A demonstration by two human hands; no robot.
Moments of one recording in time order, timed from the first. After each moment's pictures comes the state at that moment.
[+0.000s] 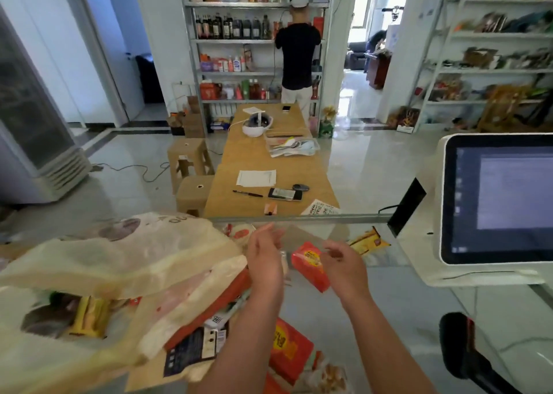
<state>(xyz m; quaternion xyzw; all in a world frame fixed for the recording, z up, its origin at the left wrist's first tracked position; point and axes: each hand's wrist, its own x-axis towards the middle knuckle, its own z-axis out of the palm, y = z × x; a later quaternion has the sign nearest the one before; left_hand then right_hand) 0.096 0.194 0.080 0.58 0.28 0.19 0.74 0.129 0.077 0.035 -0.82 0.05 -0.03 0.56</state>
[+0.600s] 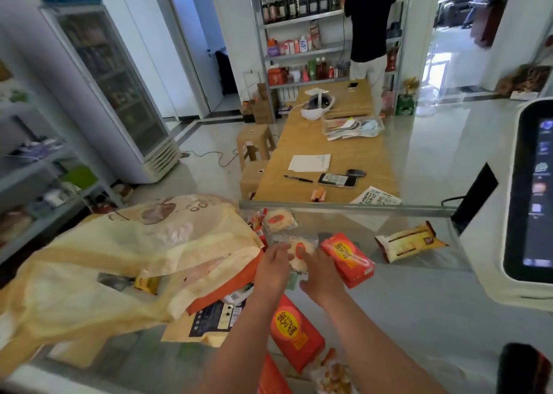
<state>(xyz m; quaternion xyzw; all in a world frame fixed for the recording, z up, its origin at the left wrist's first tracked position) 0.087 0.200 0.029 0.74 0.34 0.10 0.57 0.161 0.126 -0.061 -0.93 -0.25 0.10 0.26</state>
